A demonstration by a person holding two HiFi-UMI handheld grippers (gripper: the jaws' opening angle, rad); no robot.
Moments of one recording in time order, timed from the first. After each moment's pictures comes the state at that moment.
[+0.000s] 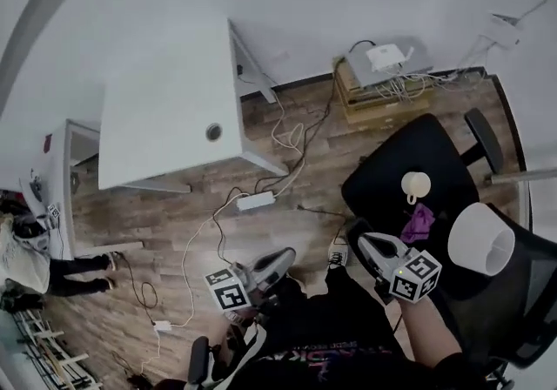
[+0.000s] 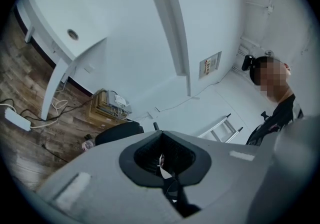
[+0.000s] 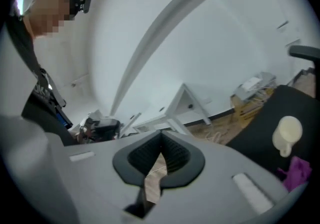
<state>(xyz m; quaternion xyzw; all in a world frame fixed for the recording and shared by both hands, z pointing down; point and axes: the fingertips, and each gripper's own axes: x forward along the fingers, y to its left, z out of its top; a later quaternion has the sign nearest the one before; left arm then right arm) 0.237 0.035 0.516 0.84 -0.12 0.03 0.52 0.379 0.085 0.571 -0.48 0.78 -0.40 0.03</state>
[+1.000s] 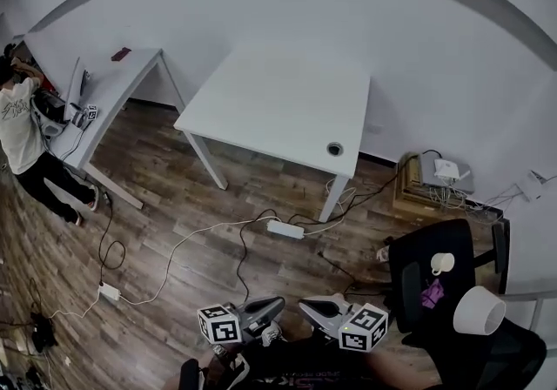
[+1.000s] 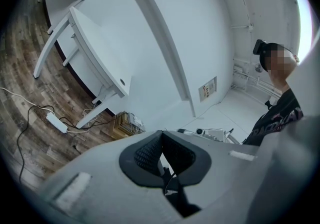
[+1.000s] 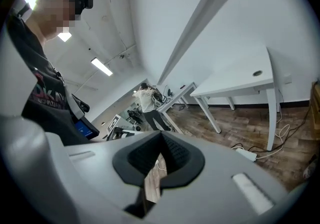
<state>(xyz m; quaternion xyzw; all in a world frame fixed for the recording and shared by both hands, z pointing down) -0.051 0.142 0.511 0.83 -0.26 -0.08 0.49 -0.013 0.150 0.490 -0.18 0.91 -0.36 -0.07</state>
